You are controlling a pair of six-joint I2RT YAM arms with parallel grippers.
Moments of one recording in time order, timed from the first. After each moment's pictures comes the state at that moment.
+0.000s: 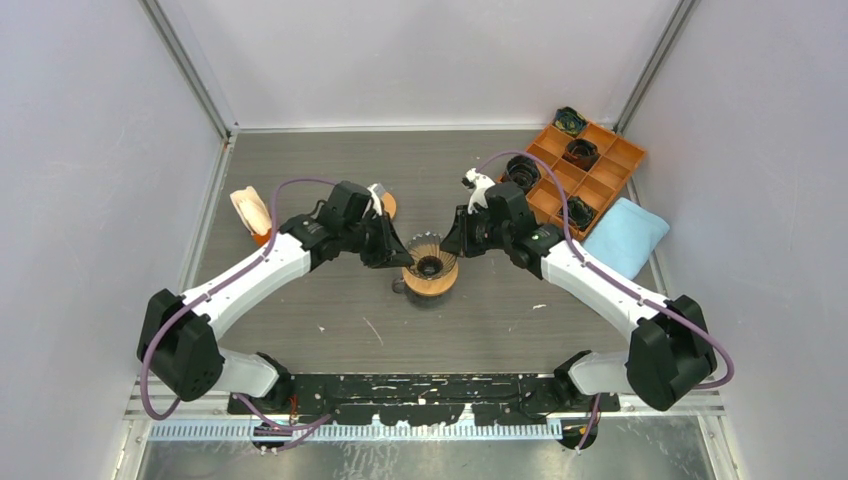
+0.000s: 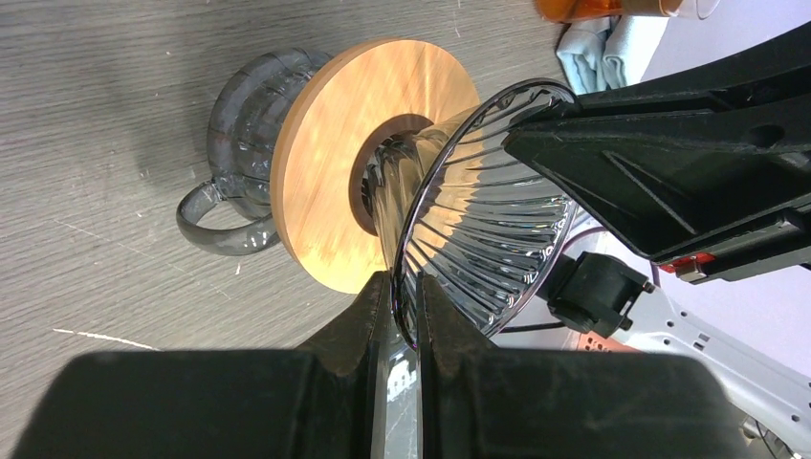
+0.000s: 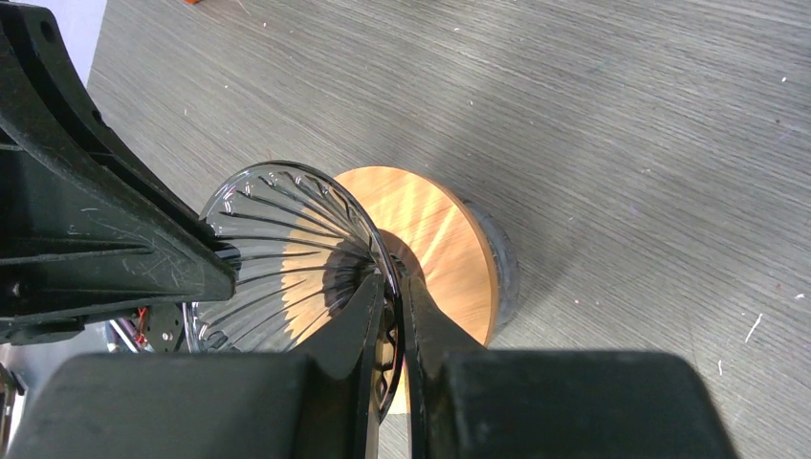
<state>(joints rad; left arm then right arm) -0.63 1.37 1.06 -0.49 0.35 -0.84 0.56 1.32 0.92 -0.24 -0.31 0.41</state>
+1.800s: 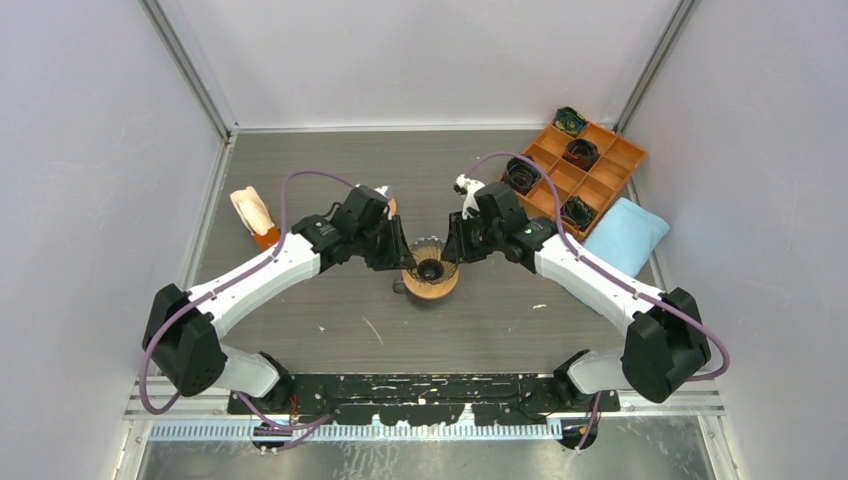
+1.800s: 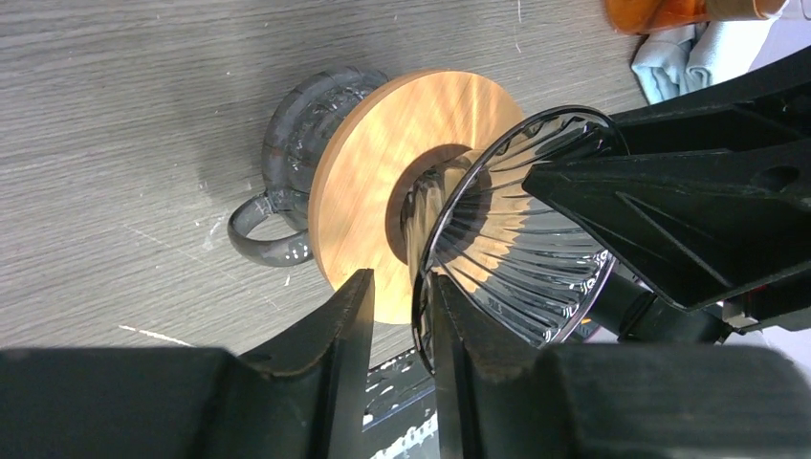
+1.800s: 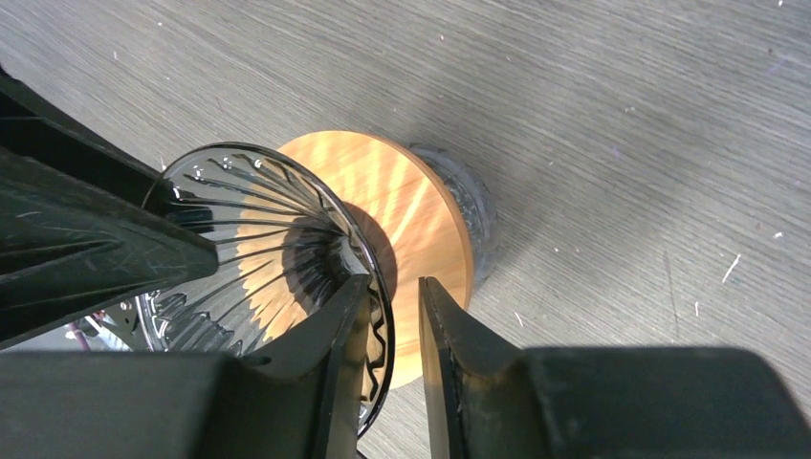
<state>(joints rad) -0.71 1.41 1.11 -0.56 0.16 -0.79 0.58 1.35 1.00 -0.40 -0.26 0.36</state>
